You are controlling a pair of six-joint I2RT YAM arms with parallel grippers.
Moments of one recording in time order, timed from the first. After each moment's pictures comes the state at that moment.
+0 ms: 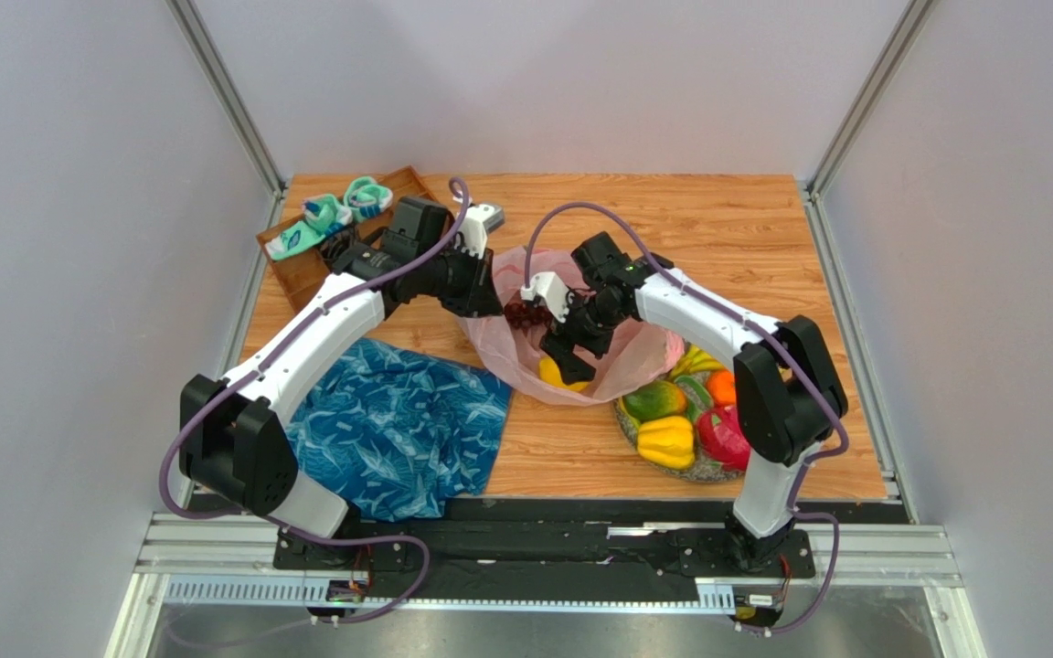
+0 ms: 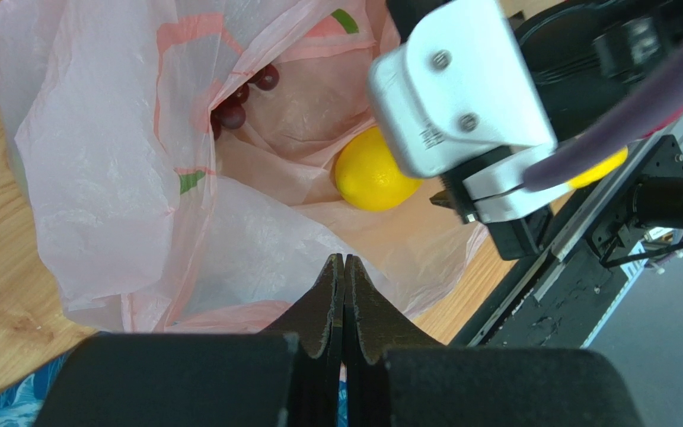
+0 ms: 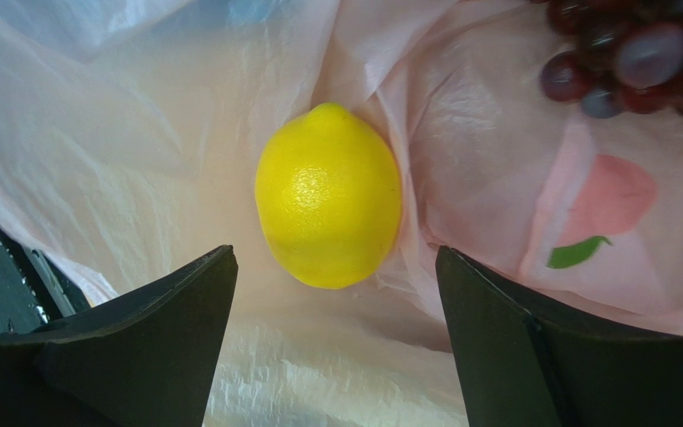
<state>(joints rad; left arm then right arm) -0.45 1.50 1.32 -0.61 0.49 -0.07 0.57 1.79 1.38 -0.75 -0.43 -0.57</state>
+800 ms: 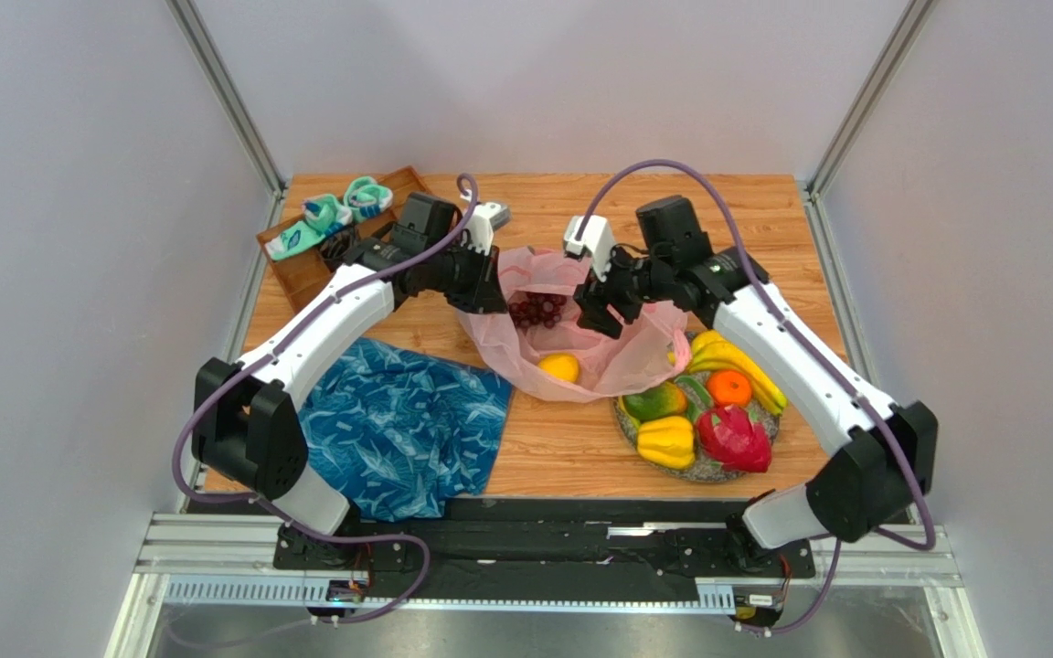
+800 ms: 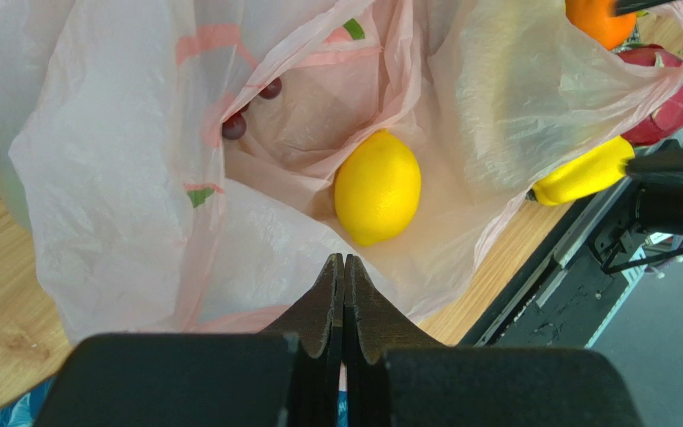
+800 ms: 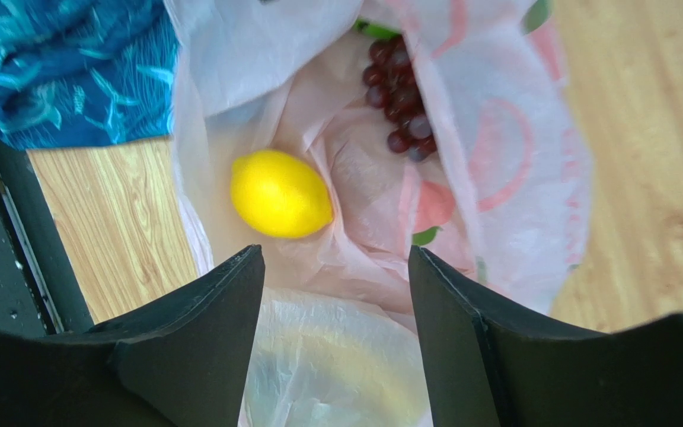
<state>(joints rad) -0.45 1.56 1.35 -0.61 0.49 -0.07 0.52 1.48 1.38 -0.70 -0.47 -0.55</state>
